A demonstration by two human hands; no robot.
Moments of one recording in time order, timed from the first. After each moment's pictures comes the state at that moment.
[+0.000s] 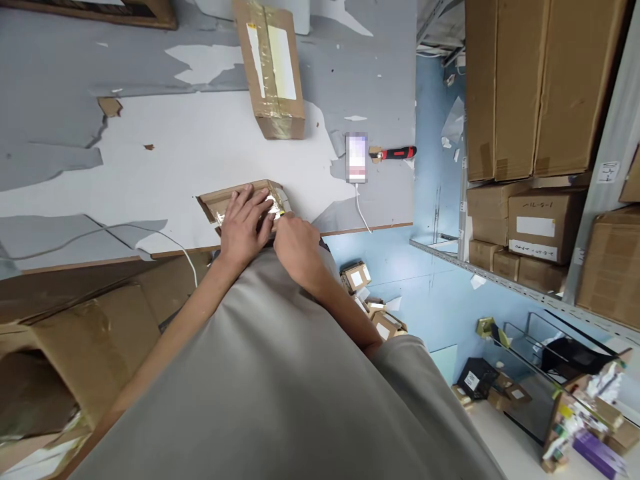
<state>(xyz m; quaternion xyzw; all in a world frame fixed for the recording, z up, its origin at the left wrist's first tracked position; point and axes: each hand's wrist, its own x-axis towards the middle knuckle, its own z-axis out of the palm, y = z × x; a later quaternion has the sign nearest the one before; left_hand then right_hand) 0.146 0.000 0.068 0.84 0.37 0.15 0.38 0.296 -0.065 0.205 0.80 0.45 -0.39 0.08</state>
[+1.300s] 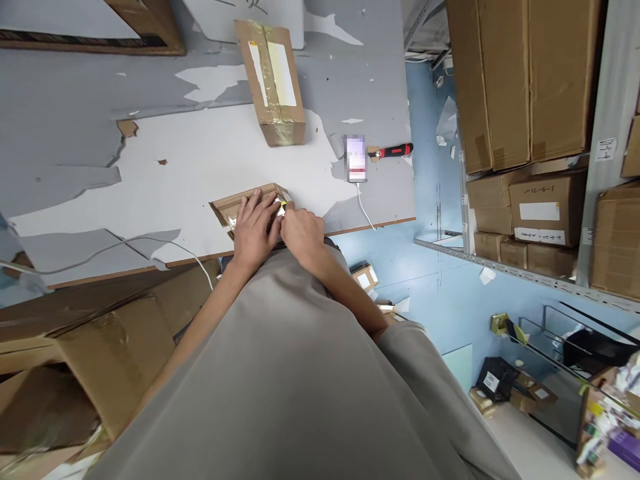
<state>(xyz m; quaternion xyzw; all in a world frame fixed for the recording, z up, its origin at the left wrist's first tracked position) 0.139 -0.004 0.052 0.86 0.33 0.18 0.35 0.293 -0.057 0.196 0.81 0.47 -0.34 0.09</state>
